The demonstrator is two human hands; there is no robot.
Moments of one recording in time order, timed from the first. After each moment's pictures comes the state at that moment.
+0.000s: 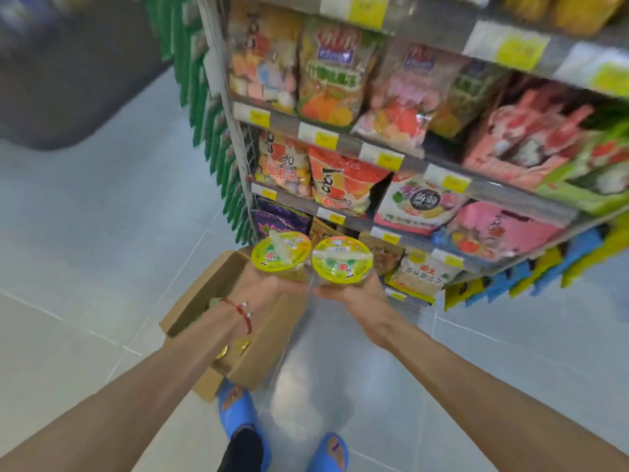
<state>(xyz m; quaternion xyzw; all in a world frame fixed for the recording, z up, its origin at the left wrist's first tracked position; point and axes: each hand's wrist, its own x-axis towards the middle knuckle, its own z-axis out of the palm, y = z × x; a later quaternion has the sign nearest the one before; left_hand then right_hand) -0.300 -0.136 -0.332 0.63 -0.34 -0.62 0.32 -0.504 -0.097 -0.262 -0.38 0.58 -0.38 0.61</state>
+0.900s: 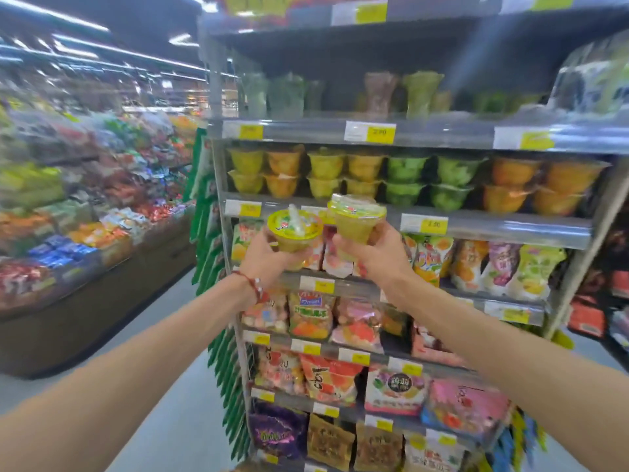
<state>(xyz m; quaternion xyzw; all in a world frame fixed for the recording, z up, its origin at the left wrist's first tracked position) -0.339 -0.253 0.128 0.45 -0.62 -0.40 0.50 -0.534 -0.208 0.136 -0.53 0.48 -0.61 0.34</state>
